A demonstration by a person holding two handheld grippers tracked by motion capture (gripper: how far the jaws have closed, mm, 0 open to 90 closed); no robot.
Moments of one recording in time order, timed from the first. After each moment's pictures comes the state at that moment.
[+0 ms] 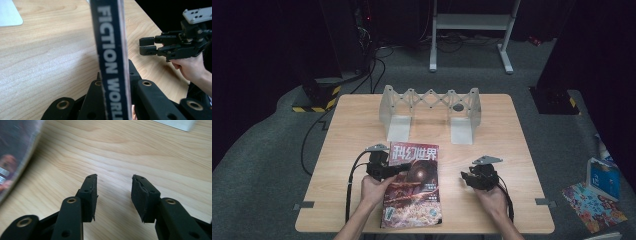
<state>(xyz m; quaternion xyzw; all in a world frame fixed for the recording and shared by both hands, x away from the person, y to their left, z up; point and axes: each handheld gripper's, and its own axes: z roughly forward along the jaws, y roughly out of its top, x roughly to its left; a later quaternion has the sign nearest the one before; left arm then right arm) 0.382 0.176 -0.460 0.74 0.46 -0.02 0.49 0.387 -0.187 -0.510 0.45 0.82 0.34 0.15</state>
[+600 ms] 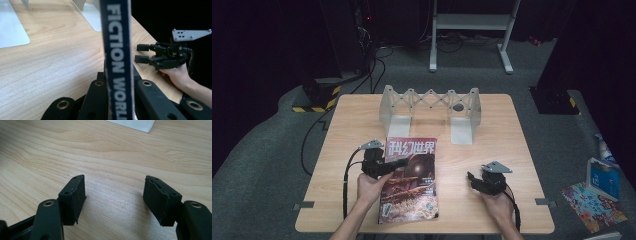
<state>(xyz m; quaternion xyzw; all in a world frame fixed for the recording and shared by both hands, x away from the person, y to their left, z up) 0.374 0.184 -0.435 0.73 0.45 0.00 0.51 0.377 -0.209 -0.532 0.46 0.77 0.37 0.23</state>
